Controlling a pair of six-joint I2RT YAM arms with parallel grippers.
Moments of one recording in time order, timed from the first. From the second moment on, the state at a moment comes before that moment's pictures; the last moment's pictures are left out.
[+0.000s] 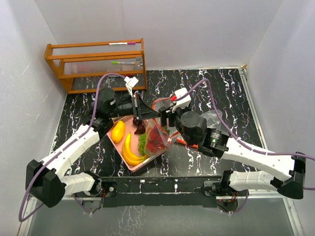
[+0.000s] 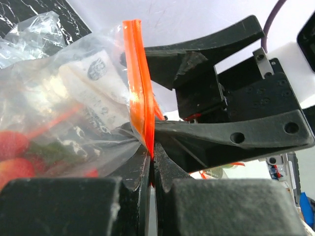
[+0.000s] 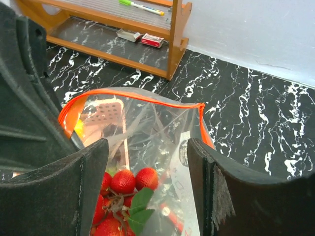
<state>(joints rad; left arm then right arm) -0.53 1.17 0.93 0.17 0.84 -0.88 1.11 1.11 1.03 -0.05 0.66 0.08</state>
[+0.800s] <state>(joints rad) -0.53 1.63 1.41 0.01 0.68 -0.70 1.12 0.87 1.14 -0.22 0.65 0.20</state>
